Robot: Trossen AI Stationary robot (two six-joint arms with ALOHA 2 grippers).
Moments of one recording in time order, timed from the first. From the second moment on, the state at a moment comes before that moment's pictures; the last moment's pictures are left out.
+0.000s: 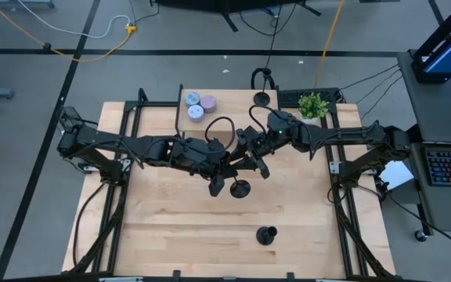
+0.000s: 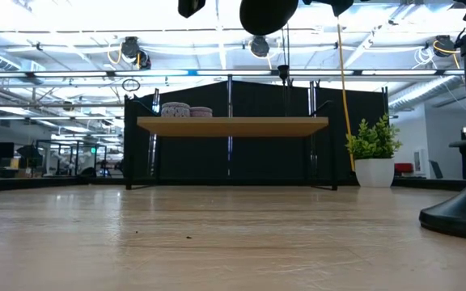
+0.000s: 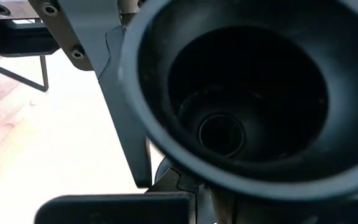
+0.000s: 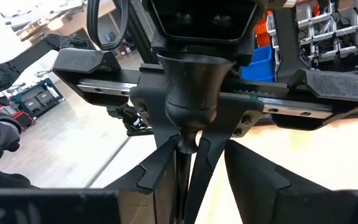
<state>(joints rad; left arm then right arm) -0.13 1.53 1.41 -0.34 -0.05 -0.55 -0.13 1.46 1.12 0.20 -0.61 0.31</state>
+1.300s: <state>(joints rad) -0.12 1.51 1.44 -0.36 -0.07 -0.48 -0.13 1.46 1.12 0.22 -0.61 0.33</state>
